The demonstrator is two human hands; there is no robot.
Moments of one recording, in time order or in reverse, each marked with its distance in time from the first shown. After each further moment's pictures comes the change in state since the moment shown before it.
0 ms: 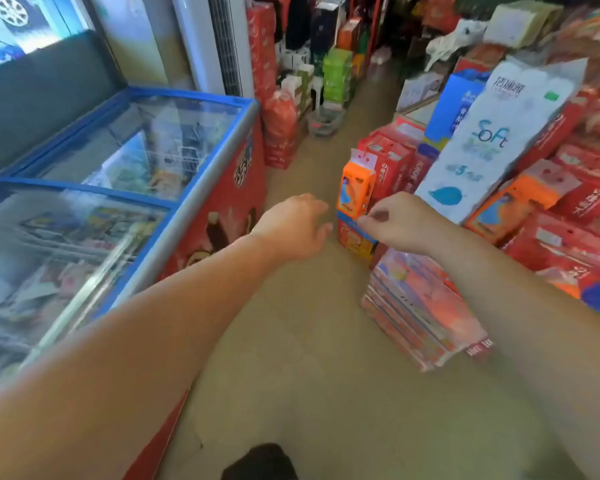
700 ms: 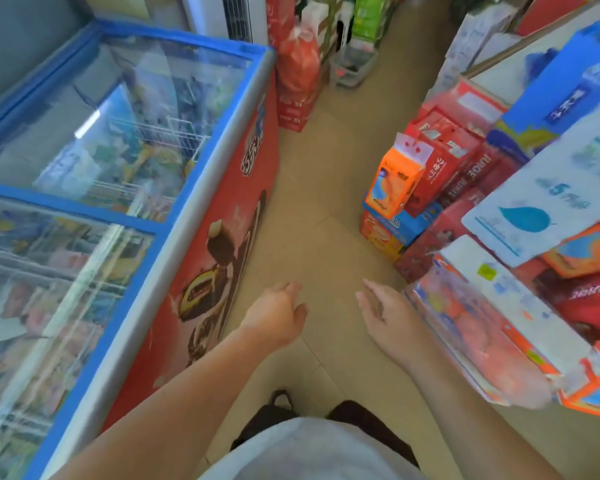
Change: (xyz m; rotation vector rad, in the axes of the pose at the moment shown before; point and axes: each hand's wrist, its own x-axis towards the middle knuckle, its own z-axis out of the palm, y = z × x) left_hand 0.099 -0.218 0.142 -0.220 -0.382 -0.416; right_hand 0.181 0.014 0.196 0.278 -0.219 0.206
